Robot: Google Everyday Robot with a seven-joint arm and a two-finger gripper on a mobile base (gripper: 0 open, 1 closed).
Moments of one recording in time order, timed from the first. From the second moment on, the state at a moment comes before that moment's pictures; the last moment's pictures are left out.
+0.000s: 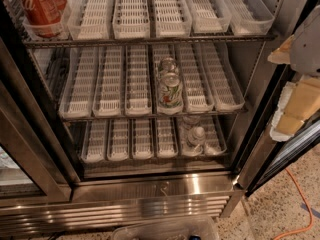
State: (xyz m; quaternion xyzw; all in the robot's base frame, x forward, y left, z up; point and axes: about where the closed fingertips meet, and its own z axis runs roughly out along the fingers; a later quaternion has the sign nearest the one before) arm 0.438 -0.217 0.976 -0.60 0.78 -0.03 0.16
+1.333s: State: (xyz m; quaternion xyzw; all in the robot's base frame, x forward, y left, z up) arm 0.466 -0.174 0.926 -0.50 0.83 0.05 0.23
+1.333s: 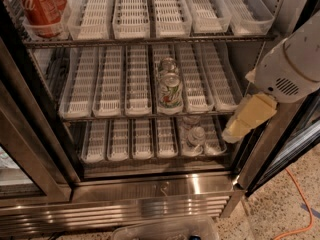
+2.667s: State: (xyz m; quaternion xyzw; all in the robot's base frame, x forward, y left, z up) arm 0.474 -0.129 0.883 -0.44 0.83 0.09 0.32
